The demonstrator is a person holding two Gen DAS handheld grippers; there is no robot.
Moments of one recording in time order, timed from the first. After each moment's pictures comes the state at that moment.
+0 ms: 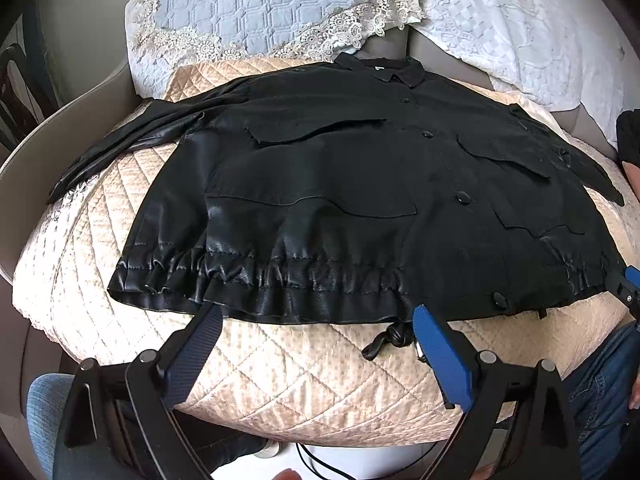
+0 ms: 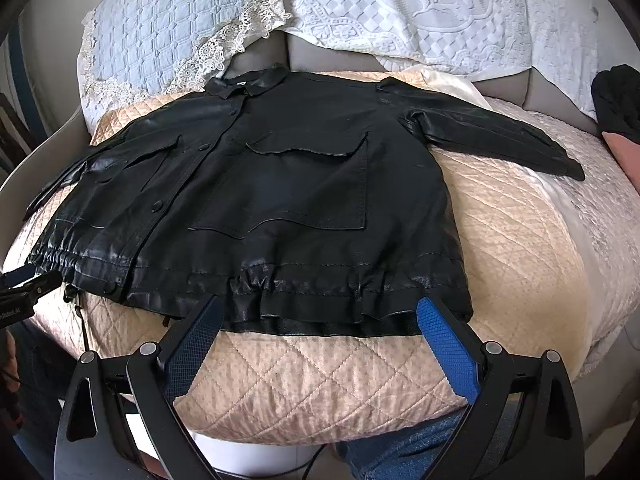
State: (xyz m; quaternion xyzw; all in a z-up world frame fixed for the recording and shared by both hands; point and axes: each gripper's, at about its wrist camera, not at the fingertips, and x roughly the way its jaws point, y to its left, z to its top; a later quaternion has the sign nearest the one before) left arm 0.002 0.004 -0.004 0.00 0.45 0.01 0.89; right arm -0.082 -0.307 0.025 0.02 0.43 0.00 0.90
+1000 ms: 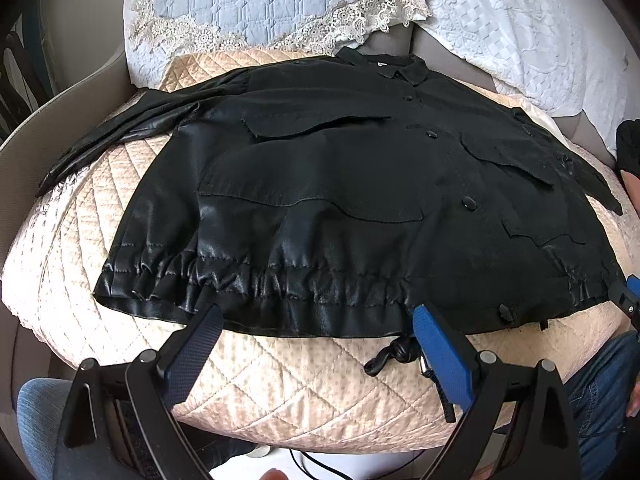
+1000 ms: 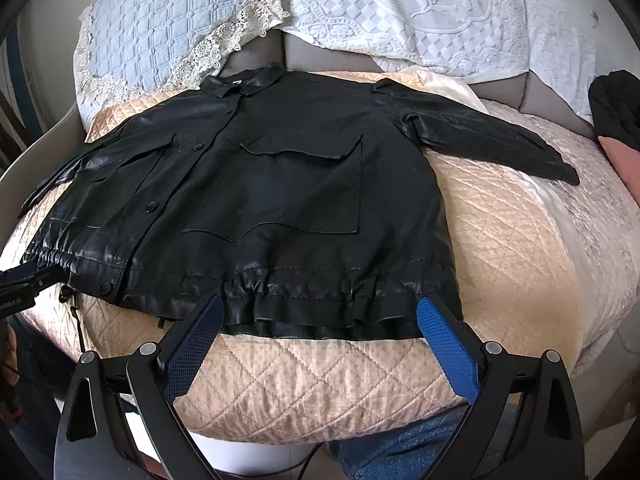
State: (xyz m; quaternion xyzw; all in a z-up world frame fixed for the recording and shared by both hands) left arm 0.014 0.010 -0.008 -0.02 0.46 0.00 0.89; right arm -0.078 -0.307 0.030 0.01 0.43 -0.01 0.90
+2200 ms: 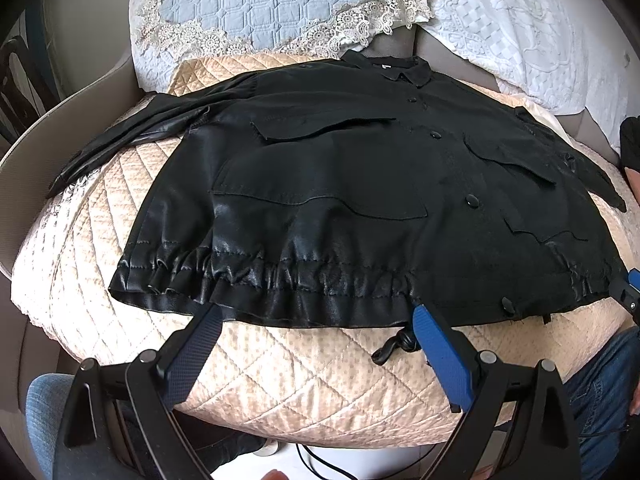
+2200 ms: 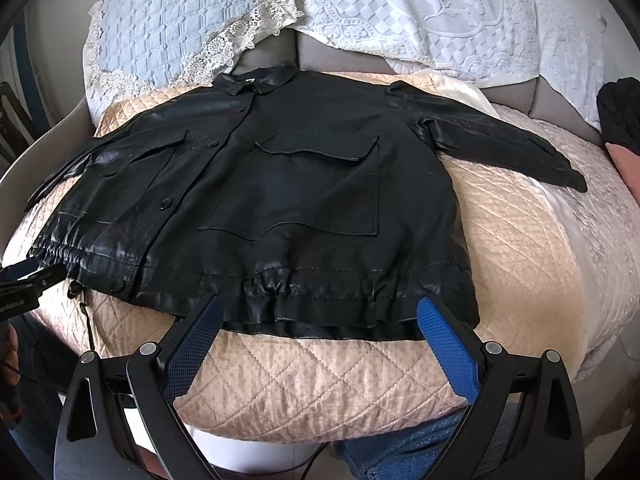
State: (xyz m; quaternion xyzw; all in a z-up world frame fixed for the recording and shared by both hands) left arm 0.008 0.011 -0.003 -0.01 0.46 0.01 0.89; right arm -0.078 -0.295 0.032 0.01 0.43 0.01 0.90
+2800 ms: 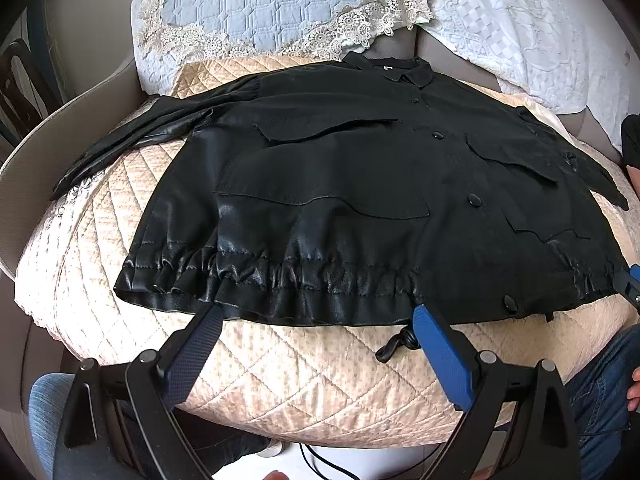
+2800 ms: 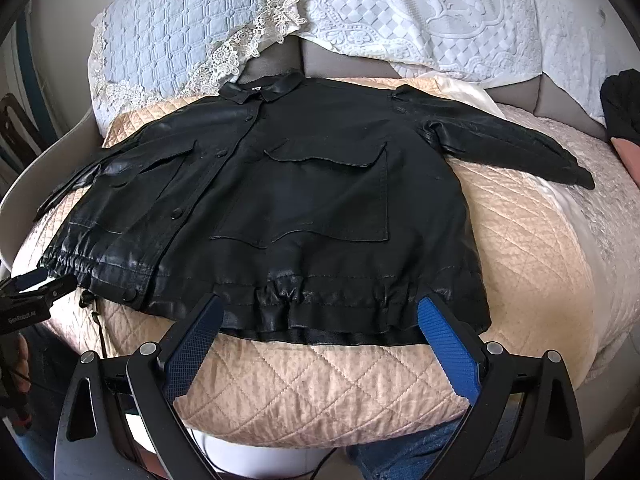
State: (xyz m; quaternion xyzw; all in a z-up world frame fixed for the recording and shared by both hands) left arm 0.006 0.011 -0.002 0.00 0.46 0.02 0.89; right arm -0.078 -0.293 0.032 0.03 0.42 0.02 0.91
